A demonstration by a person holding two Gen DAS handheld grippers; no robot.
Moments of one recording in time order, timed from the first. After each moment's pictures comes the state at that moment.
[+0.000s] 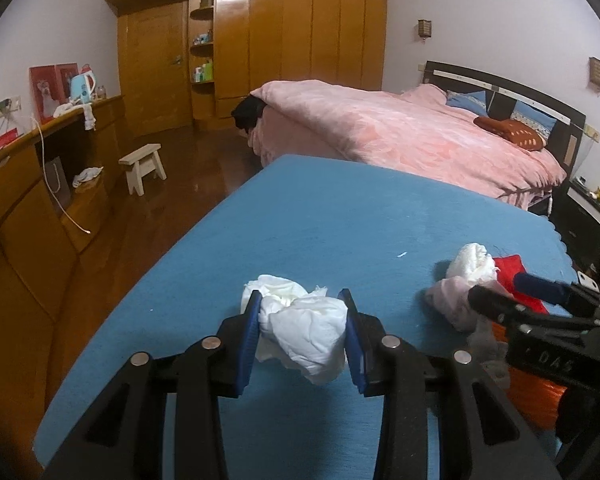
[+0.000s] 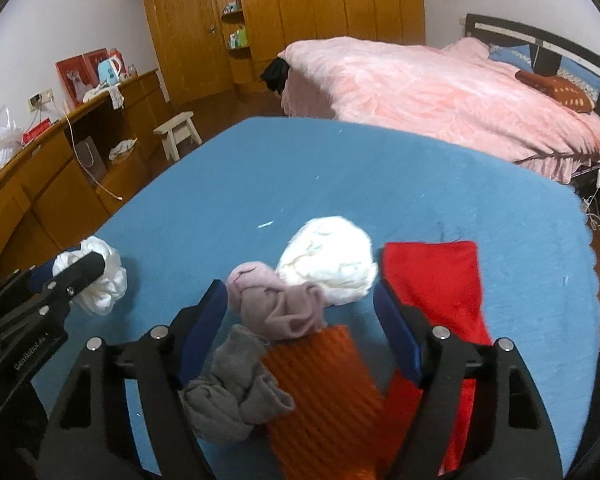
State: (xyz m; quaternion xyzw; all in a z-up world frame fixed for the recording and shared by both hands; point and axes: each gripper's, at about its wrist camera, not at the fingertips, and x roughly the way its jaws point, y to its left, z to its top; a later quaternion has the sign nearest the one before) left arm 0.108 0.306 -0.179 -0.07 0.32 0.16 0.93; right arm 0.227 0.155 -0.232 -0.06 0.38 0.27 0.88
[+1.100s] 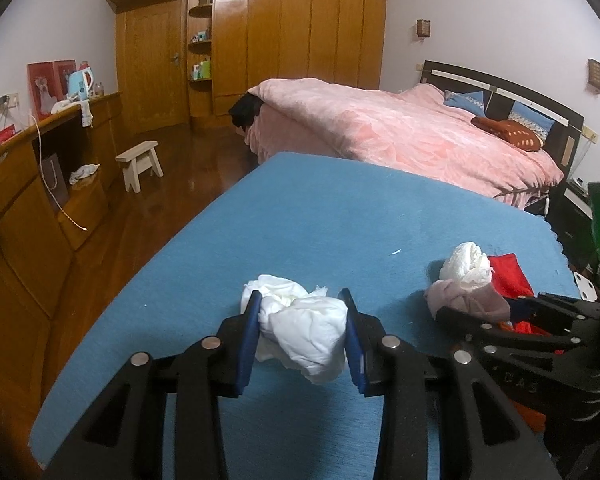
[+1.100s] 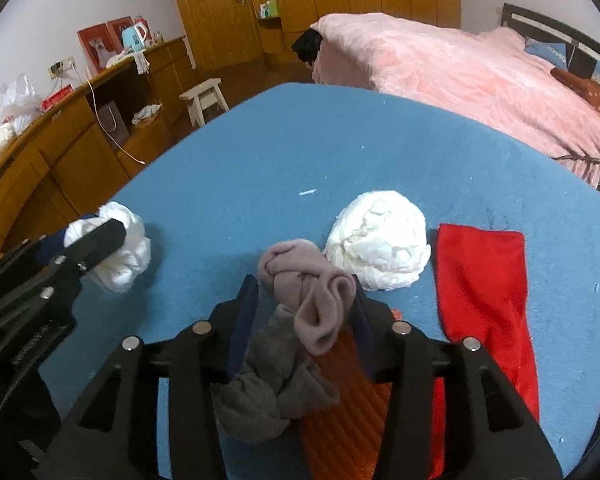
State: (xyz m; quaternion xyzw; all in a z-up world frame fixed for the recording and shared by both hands) left arm 0.107 0.301 -0.181 -0.08 0.32 0.16 0.93; right arm 0.222 0.176 -0.241 -0.09 0.42 0.32 0.85
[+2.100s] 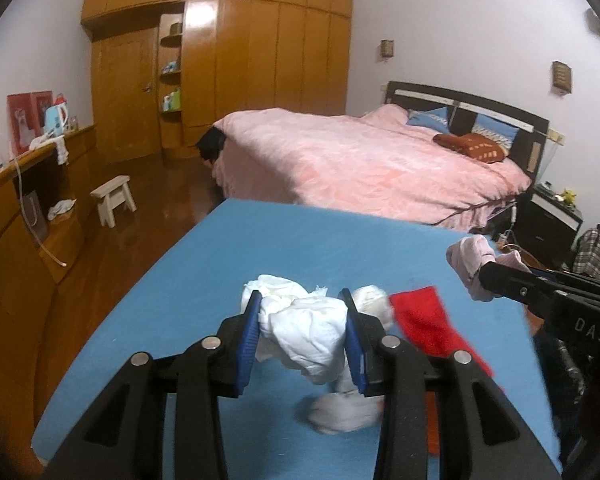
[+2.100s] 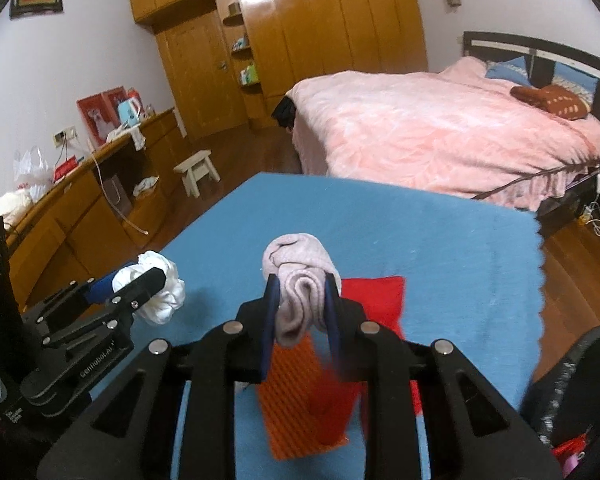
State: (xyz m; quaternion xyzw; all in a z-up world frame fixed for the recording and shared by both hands) left arm 0.103 0.230 -0.119 -0.06 0.27 0.10 0.95; right arm 0.196 0.059 -0.137 -0.01 0.32 0.30 0.90
